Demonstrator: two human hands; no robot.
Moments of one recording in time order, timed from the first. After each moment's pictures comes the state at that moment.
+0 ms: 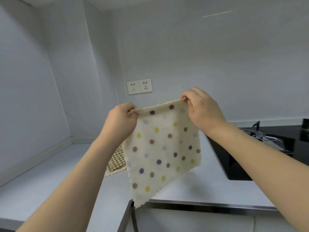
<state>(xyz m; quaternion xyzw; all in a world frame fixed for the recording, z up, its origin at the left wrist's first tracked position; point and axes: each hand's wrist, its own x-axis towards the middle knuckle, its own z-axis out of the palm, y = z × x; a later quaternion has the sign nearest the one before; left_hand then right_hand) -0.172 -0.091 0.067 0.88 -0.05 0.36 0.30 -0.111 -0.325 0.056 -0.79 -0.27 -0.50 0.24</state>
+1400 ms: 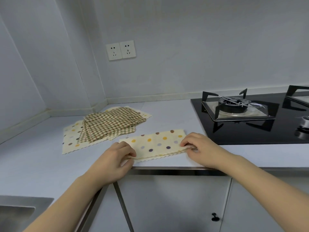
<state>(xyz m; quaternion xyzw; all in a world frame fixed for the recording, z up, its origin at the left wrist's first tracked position) -0.169 -0.067 -0.134 0.94 -0.24 0.17 0.17 -0.130 -0.393 -0.135 -0.93 -0.26 -0.09 0.25</state>
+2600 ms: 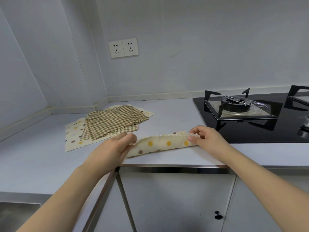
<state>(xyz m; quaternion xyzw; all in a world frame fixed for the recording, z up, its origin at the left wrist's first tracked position) -0.180 -0.063 -0.102 0.93 -0.27 0.22 0.10 -0.126 -0.385 -0.126 -0.87 -0.11 -0.08 0.48</state>
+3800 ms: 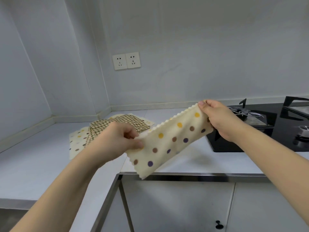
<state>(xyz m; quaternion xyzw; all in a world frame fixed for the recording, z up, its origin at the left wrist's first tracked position) -0.216 -0.101 -0.012 0.91 -0.07 0.07 0.39 -0.134 -0.380 -0.023 -0.77 -0.07 -0.13 0.62</state>
